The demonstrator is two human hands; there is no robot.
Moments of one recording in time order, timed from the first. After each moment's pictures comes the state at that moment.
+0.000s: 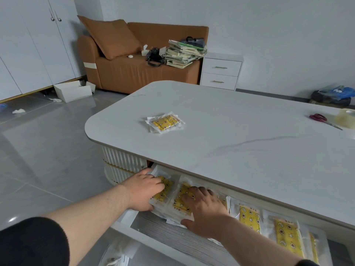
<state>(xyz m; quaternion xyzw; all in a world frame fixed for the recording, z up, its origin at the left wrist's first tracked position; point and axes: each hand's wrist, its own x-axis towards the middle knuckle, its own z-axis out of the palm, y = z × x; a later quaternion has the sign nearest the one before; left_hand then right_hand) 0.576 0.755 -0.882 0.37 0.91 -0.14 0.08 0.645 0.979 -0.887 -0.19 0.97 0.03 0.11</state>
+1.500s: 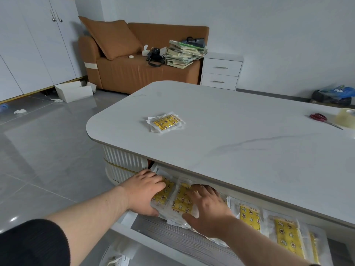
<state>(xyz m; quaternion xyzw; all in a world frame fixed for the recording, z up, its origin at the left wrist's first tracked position) 0.588 0.754 -0.874 0.34 0.93 -0.11 0.09 0.655 0.984 -0.881 -0.16 0.98 -0.08 0.07</state>
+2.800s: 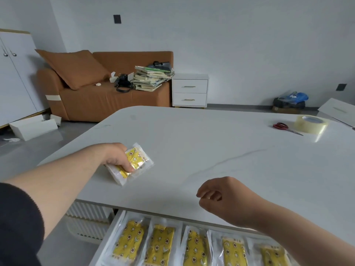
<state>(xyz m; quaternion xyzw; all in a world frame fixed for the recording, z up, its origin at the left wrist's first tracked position) 0.418 0.798 -0.751 0.01 0.97 0.17 0.20 0.632 1.073 -0.758 -0.06 0.95 -0.32 0.03</state>
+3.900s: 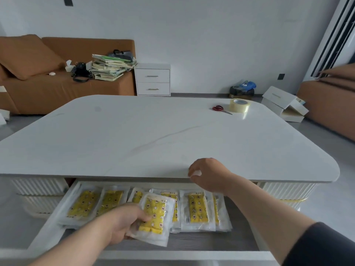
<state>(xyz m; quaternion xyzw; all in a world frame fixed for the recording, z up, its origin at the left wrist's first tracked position) 0.691 0.933 -0.840 -0.09 0.74 0.52 0.42 0.721 1.186 -0.782 0.04 0.98 -0.21 0.02</state>
